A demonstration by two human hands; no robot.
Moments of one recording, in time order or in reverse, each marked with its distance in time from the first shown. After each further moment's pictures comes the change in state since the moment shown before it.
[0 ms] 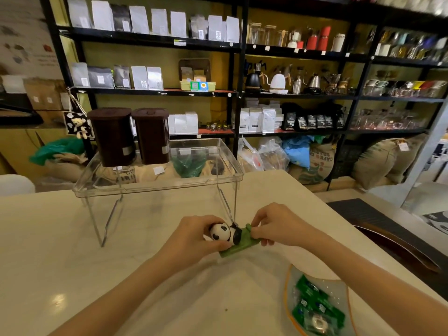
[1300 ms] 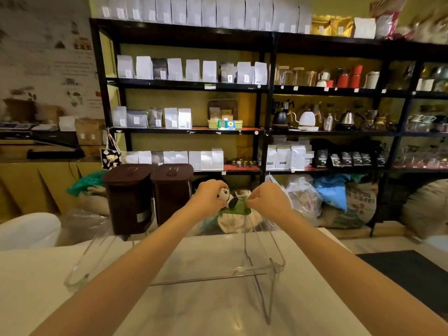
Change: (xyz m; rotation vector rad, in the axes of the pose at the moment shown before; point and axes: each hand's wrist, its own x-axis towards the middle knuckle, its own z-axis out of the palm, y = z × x) left_hand 0.188 -0.018 -0.105 0.227 0.194 -0.163; right_hand 0.202 -0.068 -0.064 -0.086 0.475 -0.110
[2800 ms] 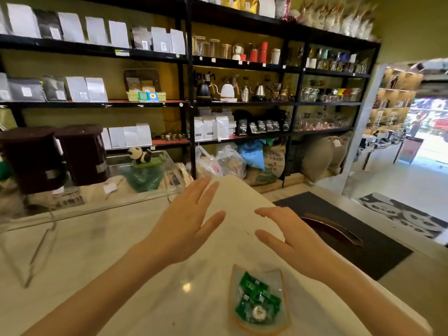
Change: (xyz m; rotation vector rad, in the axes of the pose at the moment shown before) left_hand -0.203 0.097 0.069 0.167 -0.165 0.491; right_hand -0.316 0.096 -0.114 -0.063 -0.067 -0.019
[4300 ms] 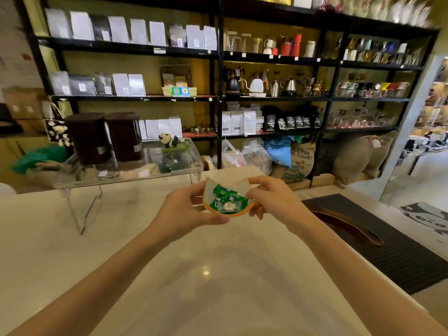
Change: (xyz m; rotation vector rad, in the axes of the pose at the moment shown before) left_hand -0.044 0.013 -0.019 -0.716 0.154 -0.319; right_hand 0.038 -0.052 -0.004 0.653 -0.066 0.190
